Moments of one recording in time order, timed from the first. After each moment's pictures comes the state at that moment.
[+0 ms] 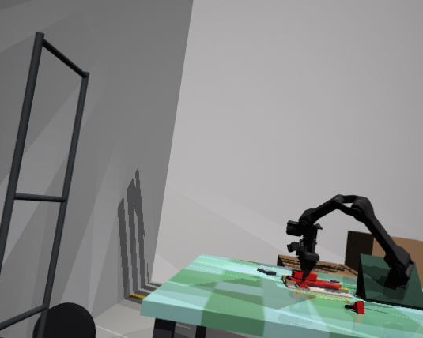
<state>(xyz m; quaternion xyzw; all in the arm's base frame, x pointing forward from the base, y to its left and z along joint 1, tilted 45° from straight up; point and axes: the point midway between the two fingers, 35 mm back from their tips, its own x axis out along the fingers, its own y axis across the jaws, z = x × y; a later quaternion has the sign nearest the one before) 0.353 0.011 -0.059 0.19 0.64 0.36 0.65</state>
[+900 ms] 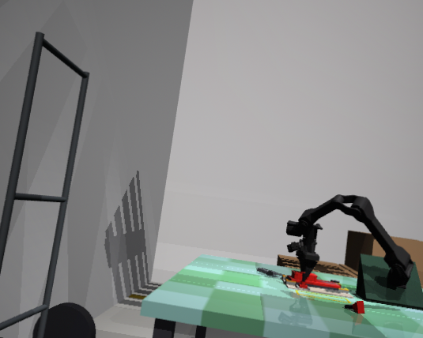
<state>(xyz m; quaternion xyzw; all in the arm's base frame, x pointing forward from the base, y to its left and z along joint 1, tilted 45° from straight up) 0.353 0.012 -0.059 0.20 0.64 0.36 0.65</state>
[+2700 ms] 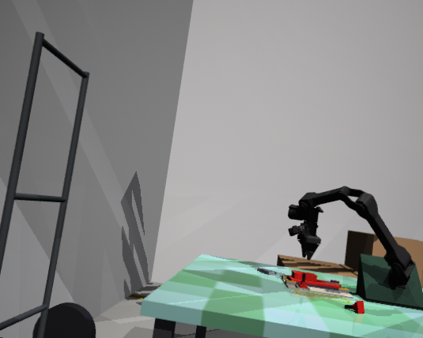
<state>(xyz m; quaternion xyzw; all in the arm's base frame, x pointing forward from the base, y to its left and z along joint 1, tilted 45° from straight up) 0.362 -0.036 -0.007 0.18 0.65 0.35 0.65</state>
